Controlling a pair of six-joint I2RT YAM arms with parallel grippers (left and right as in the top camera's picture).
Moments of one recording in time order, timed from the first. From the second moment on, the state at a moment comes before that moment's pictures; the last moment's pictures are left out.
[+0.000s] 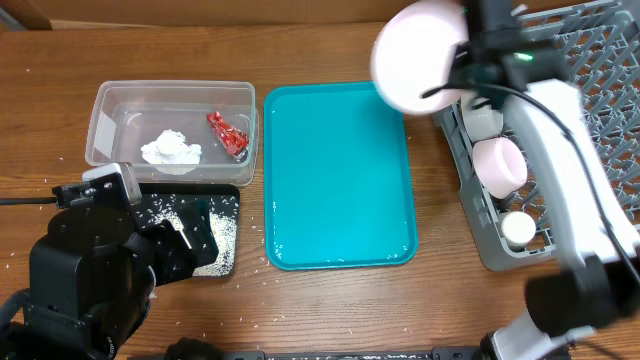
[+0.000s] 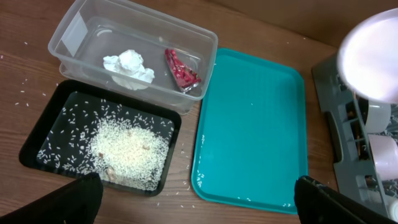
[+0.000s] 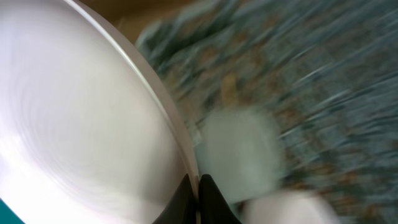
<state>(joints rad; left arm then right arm) -0.33 0.94 1.68 -1.50 -0.19 -0.57 0.19 1.79 1.87 -1.05 0.36 0.40</state>
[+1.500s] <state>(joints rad) -0.33 0.94 1.68 -1.50 -0.19 -0.57 0.02 1.88 1.66 -0.79 0.89 -0.24</state>
